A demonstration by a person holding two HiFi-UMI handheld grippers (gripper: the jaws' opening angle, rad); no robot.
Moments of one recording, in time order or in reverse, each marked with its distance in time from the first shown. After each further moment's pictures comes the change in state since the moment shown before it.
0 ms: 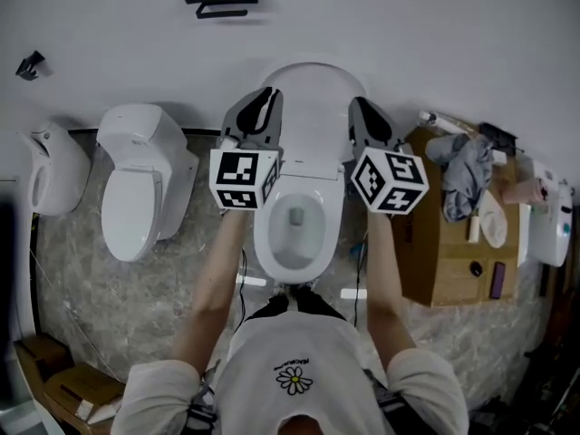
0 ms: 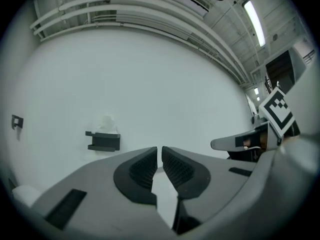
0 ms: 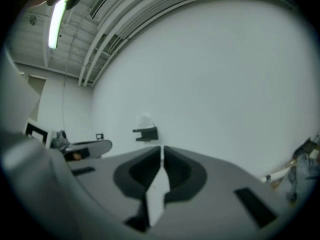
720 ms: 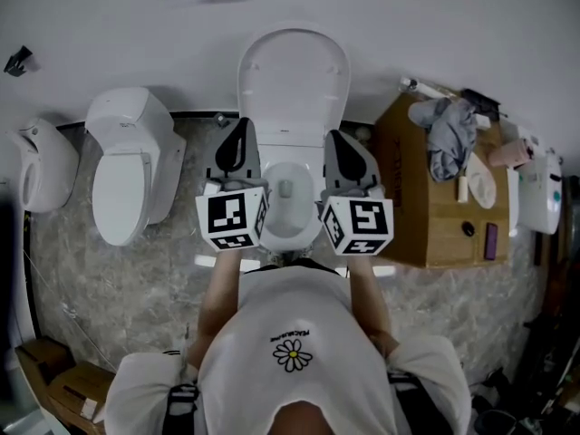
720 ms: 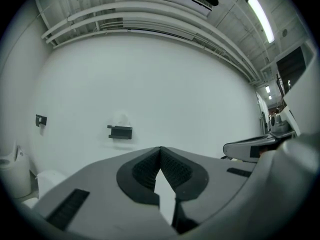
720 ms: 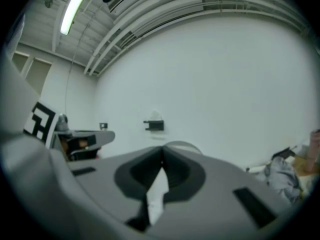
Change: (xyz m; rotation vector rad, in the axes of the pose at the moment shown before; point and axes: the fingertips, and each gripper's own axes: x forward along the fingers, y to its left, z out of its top) left arm -0.136 -0.042 -0.009 -0.034 0.050 0.127; right arm -0.137 0.073 -0.044 -0.120 0.026 -0.060
